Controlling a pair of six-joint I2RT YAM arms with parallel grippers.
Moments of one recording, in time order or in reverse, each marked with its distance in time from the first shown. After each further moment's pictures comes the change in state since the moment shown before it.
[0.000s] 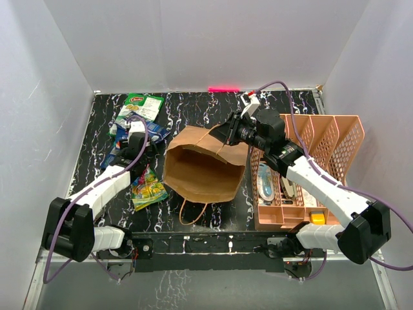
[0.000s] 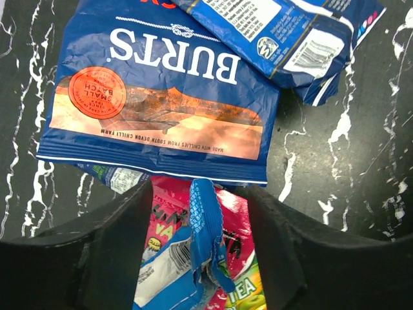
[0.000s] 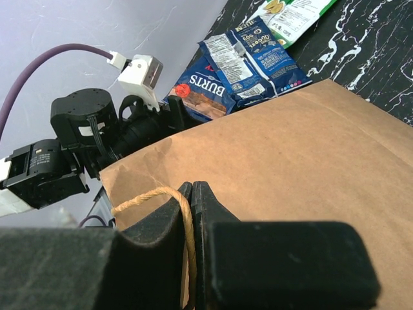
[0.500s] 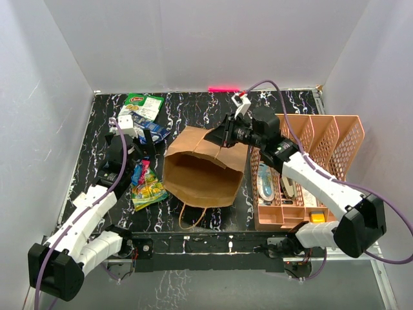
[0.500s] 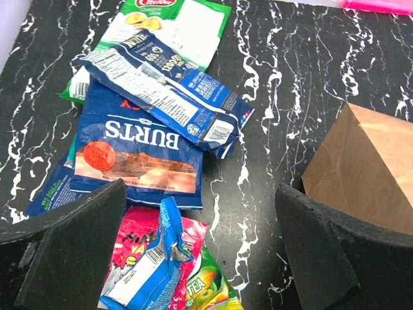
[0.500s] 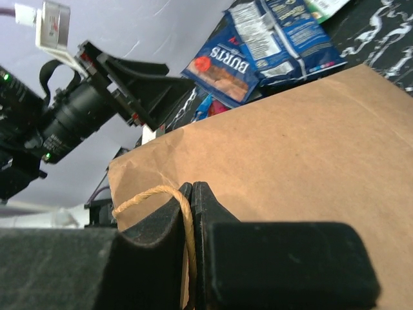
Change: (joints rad) left arm 0.002 -0.322 -0.014 0.072 0.189 0.012; right arm -0.001 0.048 0.019 -0.001 -0.127 -0.019
